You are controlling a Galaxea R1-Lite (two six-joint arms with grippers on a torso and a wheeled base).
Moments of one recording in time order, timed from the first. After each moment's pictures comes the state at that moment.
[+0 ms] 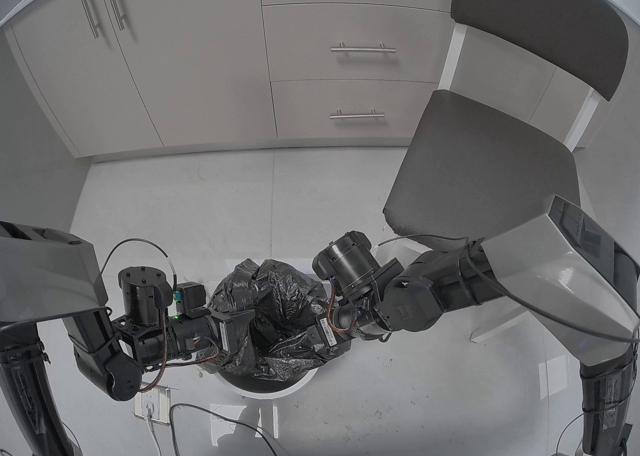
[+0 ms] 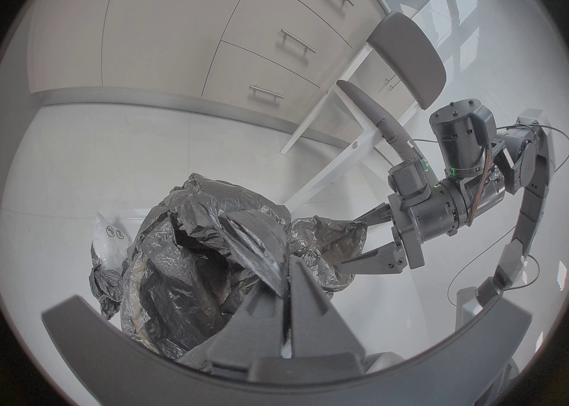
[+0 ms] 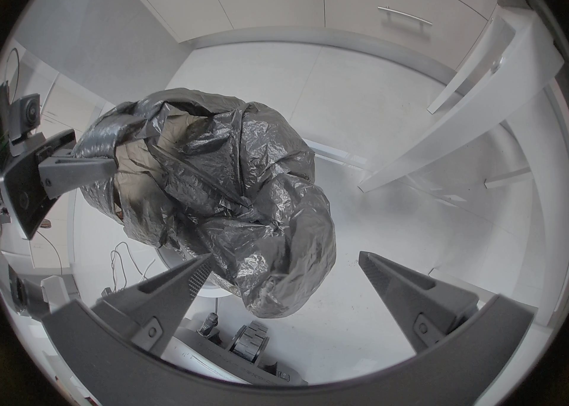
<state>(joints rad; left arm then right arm) -0.33 2.14 -0.38 -1.36 -0.41 -0.21 0.77 2.34 -1.48 0.09 -0.20 0.24</state>
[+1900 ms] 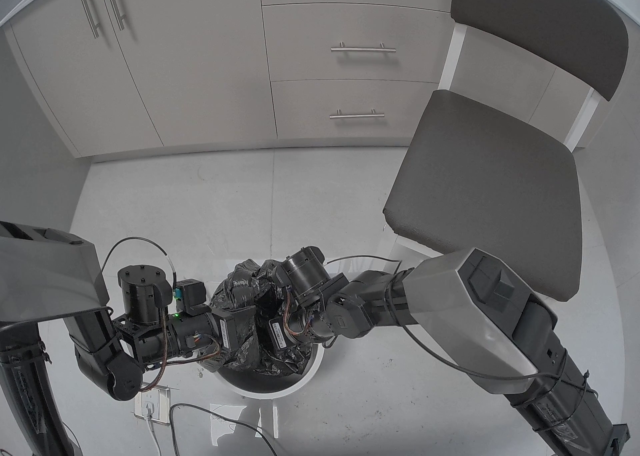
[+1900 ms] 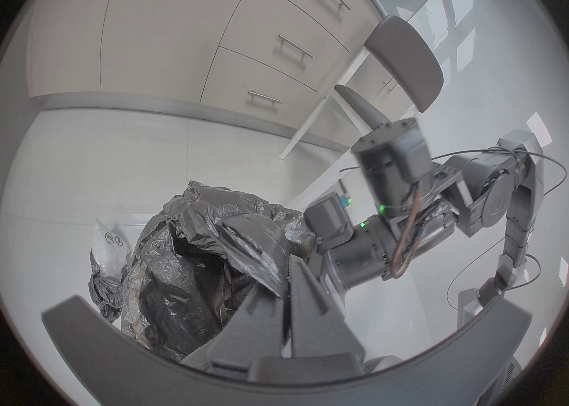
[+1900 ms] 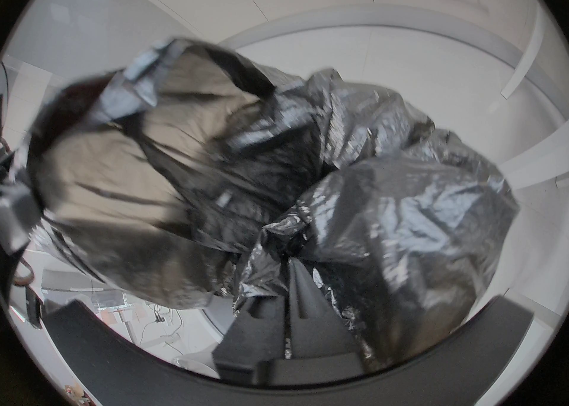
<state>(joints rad) -0.33 2.15 -0.38 -1.38 -0.40 -0.21 0.80 2.68 -1.93 0.13 0.05 0.28</state>
